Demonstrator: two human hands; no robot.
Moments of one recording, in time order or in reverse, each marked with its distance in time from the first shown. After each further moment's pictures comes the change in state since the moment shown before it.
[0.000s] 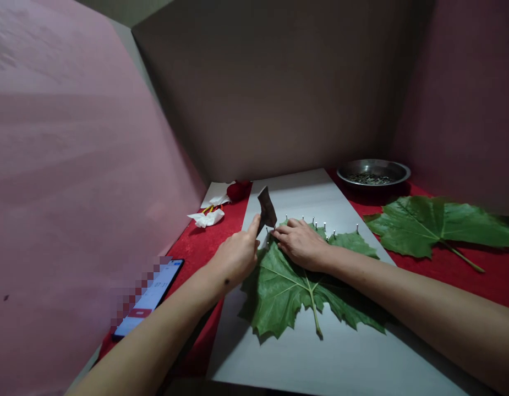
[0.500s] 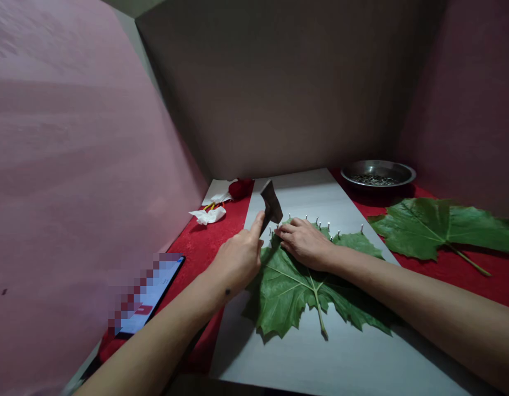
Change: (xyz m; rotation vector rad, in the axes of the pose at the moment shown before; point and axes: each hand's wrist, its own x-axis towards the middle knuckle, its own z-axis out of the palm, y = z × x) left_hand -0.008 0.002 0.004 0.006 0.019 -0.005; right_hand 0.001 0.000 0.000 0.004 -0.025 -0.009
